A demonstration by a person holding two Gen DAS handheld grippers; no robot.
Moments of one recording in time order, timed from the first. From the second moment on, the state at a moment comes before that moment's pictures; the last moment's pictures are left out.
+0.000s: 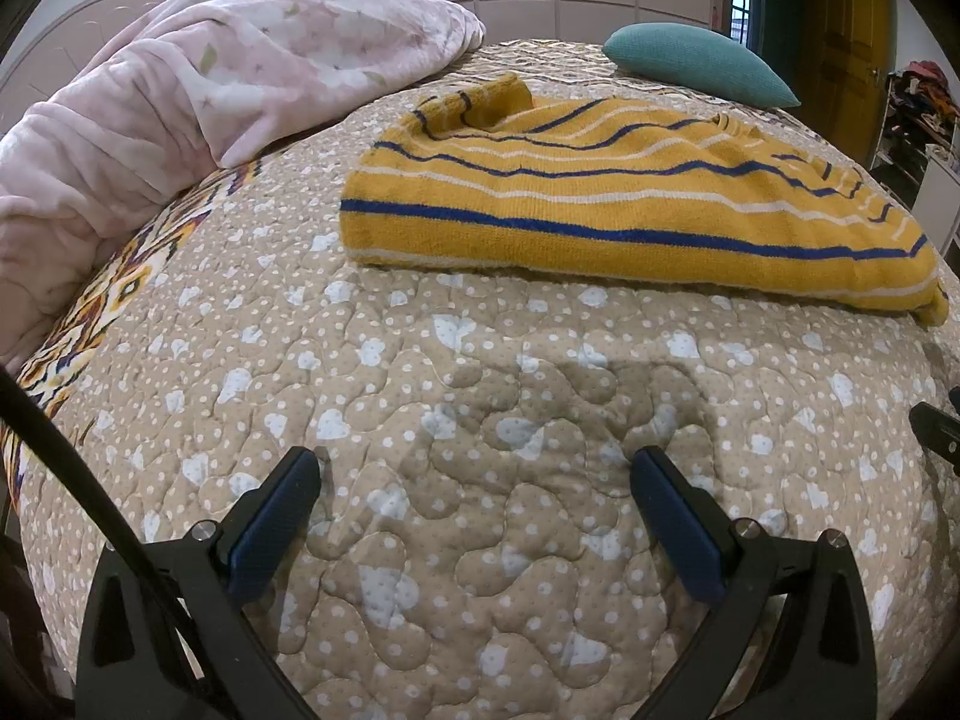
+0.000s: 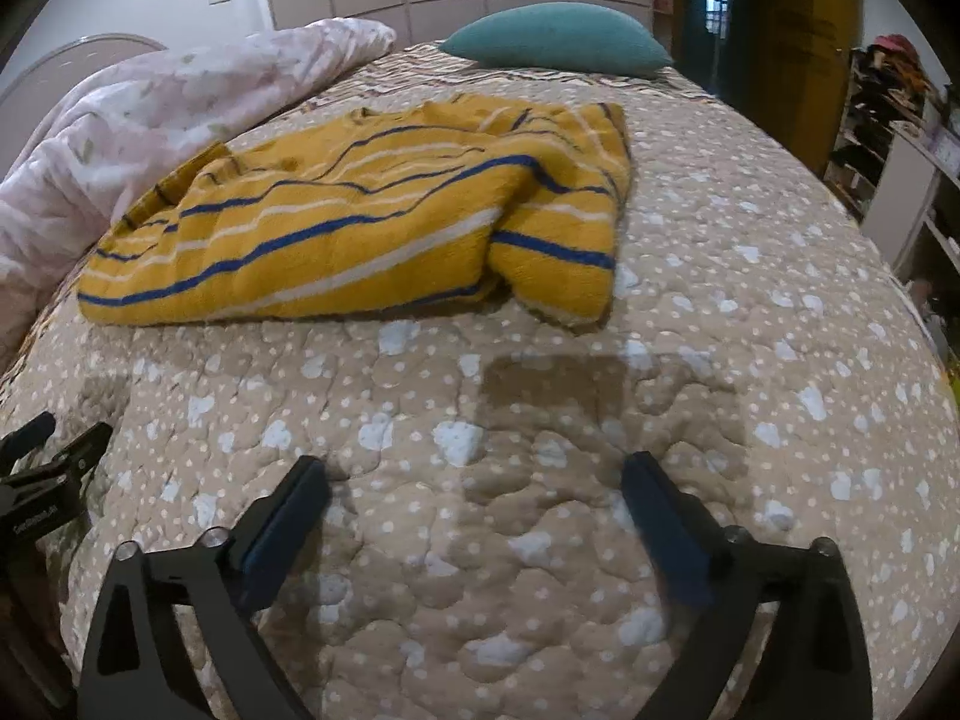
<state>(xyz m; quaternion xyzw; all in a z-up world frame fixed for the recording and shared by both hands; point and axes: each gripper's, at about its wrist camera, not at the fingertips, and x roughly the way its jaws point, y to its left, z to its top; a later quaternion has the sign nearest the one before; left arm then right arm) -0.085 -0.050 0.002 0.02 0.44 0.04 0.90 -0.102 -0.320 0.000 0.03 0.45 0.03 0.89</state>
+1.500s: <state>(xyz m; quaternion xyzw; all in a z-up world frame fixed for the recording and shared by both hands) -0.108 -0.009 0.045 -0.08 0.44 -0.01 0.90 0.014 -0.355 0.082 0.27 0.40 0.04 0.87</state>
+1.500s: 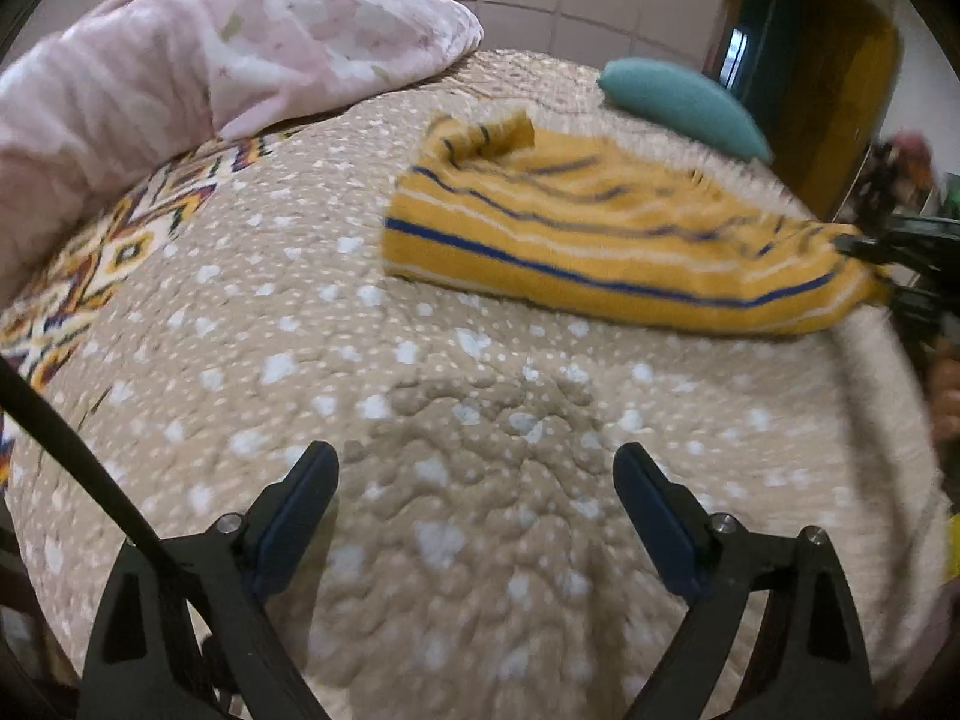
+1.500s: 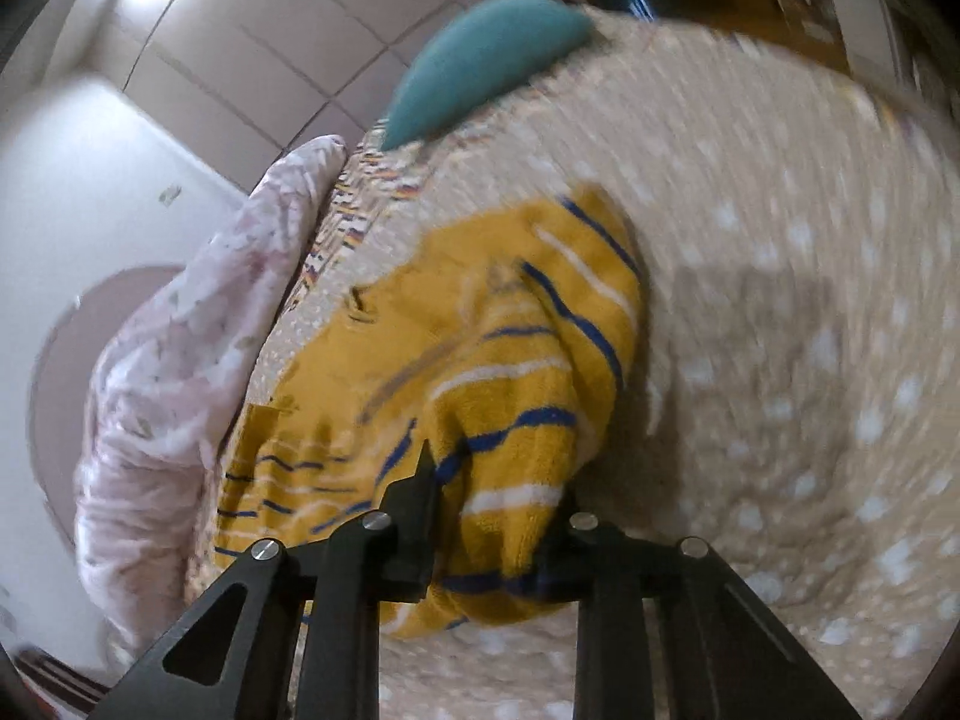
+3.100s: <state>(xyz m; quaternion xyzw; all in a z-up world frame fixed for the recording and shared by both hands) -0.143 0.121 0.067 -0.23 0.39 0.00 0.89 0.158 -0.001 0.050 0.03 0.52 0.26 0.81</state>
